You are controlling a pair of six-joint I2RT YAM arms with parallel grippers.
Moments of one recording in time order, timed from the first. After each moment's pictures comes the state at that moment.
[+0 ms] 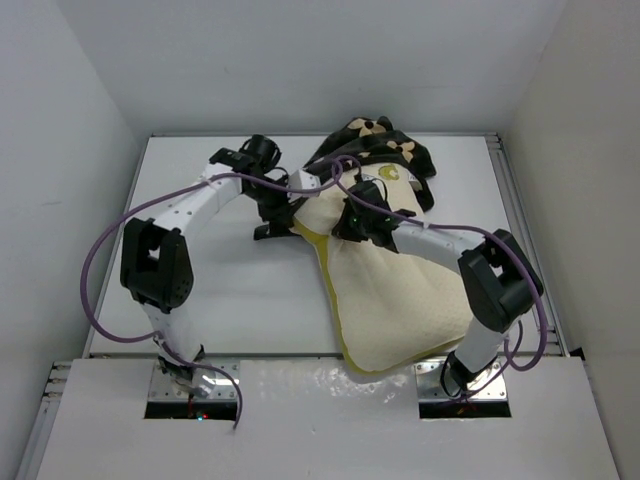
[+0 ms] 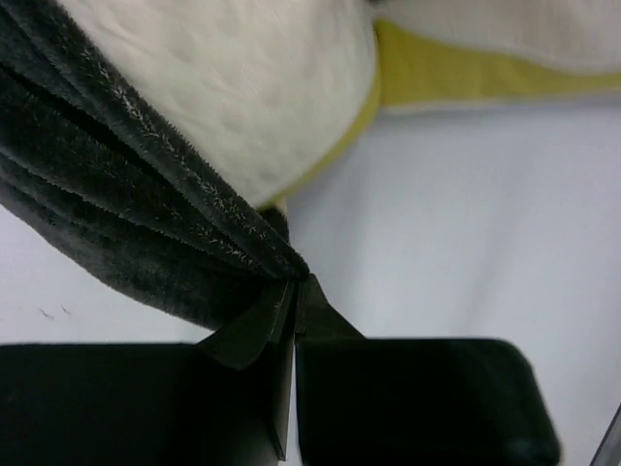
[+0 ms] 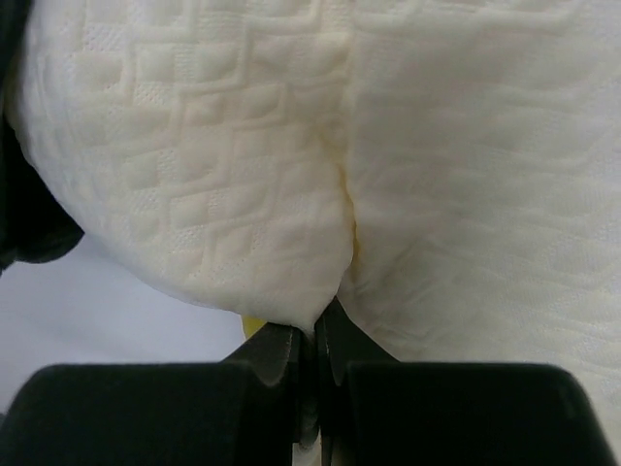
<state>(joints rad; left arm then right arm) -0.37 1.83 1.61 -0.97 0.48 0.94 0.59 1.73 1.04 -0.07 0.05 0.70</state>
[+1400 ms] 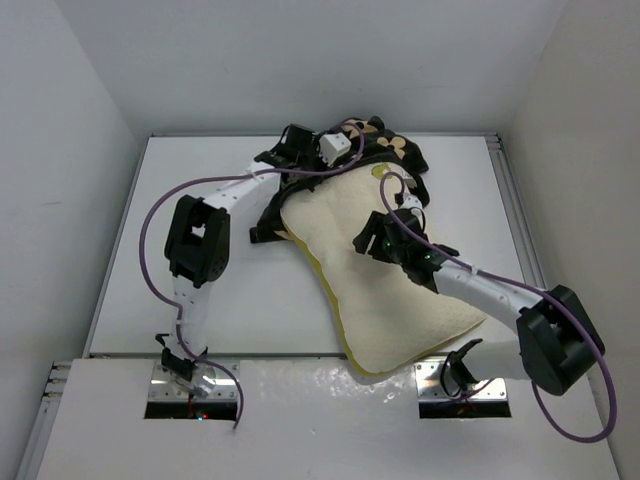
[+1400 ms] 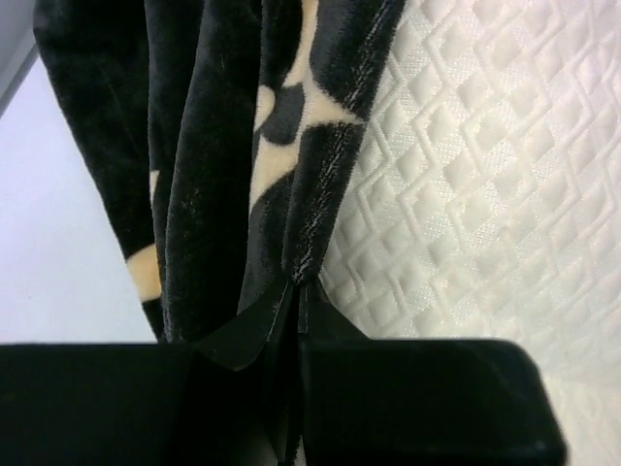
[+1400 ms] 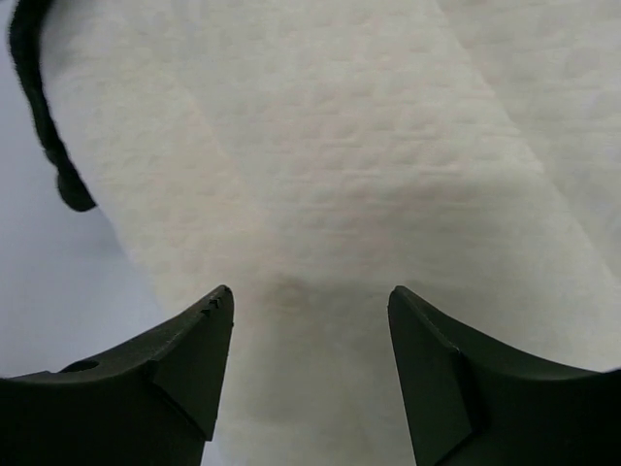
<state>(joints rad) -0.46 2.13 1.78 -0.37 0.20 0.45 0.58 1.32 0.67 0.01 0.18 0.76</state>
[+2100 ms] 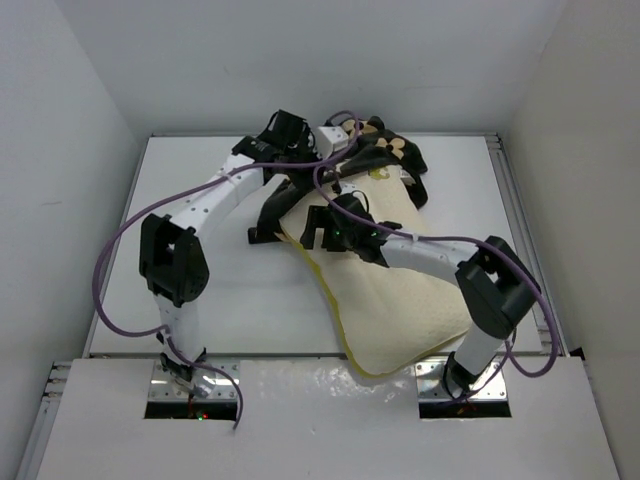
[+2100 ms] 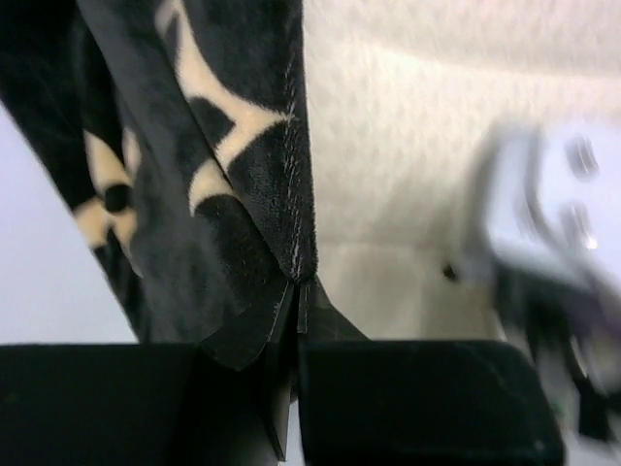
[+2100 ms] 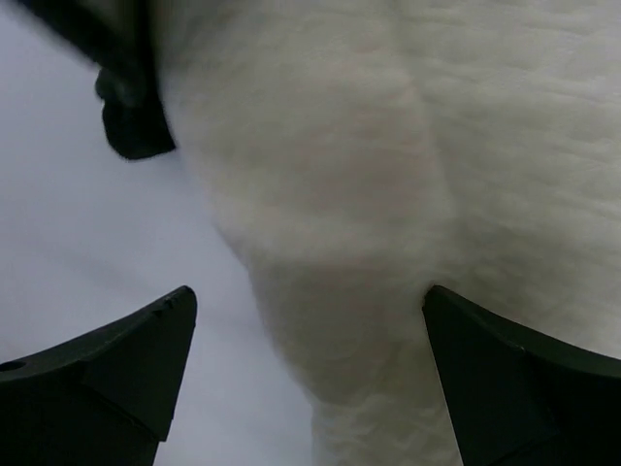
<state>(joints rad) -0.48 1.93 1.86 -0.72 0.34 0.44 0.74 1.69 1.02 -0.02 0.11 0.63</state>
